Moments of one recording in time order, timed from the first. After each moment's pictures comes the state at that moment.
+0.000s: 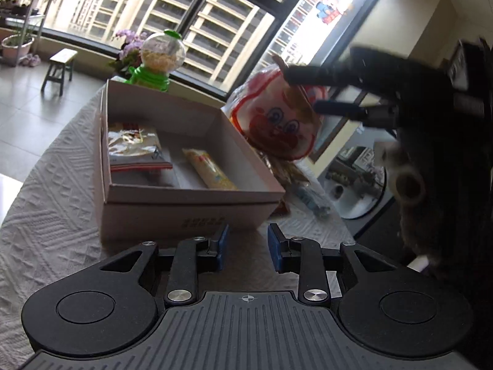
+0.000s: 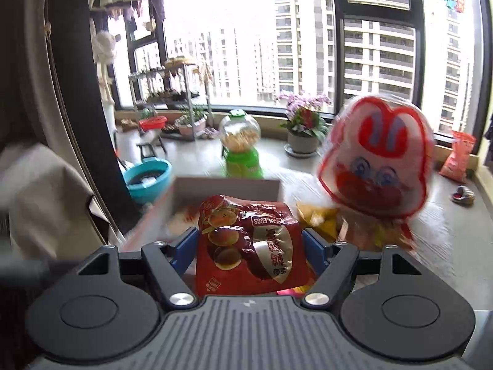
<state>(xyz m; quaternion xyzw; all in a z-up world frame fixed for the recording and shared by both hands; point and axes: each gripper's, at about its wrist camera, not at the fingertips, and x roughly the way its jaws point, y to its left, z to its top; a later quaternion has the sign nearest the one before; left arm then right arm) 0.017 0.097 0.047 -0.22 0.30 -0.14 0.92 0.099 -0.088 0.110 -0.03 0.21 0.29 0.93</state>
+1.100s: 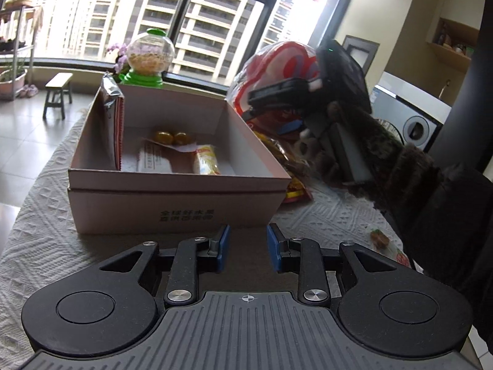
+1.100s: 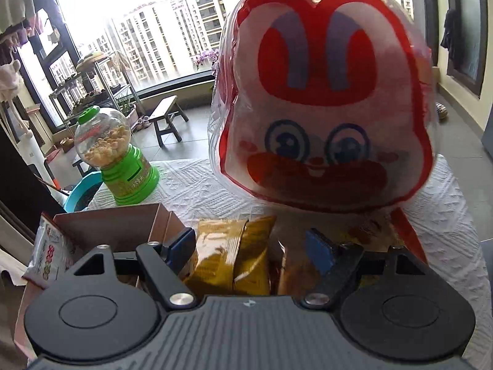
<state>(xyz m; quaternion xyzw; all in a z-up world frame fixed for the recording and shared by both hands) 0.038 0.075 0.042 -0.13 0.30 -0.14 0.93 0.304 -0.103 0.039 0.04 0.33 0.13 0.93</state>
